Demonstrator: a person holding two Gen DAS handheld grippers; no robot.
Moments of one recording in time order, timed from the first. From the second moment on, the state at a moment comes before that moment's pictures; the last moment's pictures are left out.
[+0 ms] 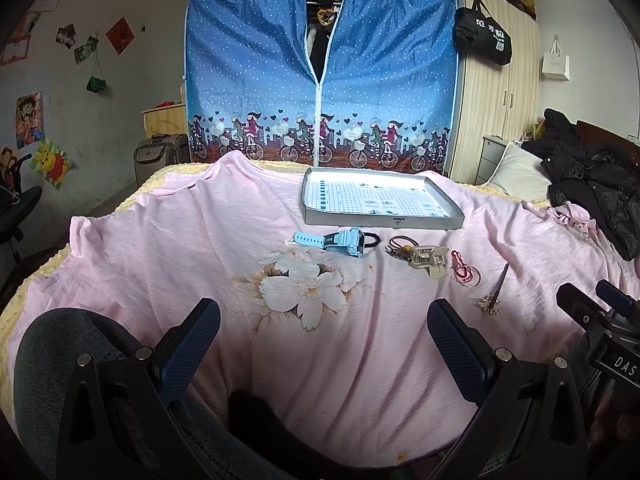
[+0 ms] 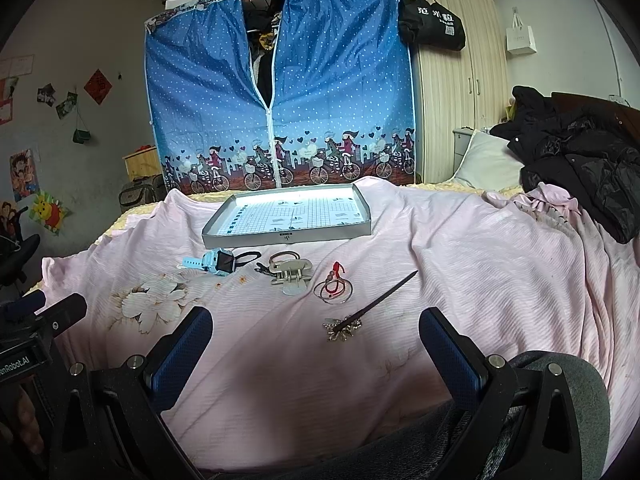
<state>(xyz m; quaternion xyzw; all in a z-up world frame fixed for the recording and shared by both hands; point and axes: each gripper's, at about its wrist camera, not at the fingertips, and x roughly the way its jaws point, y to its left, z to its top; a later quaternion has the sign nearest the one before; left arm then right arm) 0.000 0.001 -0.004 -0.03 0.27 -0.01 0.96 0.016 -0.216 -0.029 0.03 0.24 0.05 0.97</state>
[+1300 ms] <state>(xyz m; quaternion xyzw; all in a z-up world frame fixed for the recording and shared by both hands) 0.225 -0.054 -0.053 -0.08 0.51 -0.26 0.81 0.173 -0.264 -0.109 0.16 0.57 0.08 0.81</state>
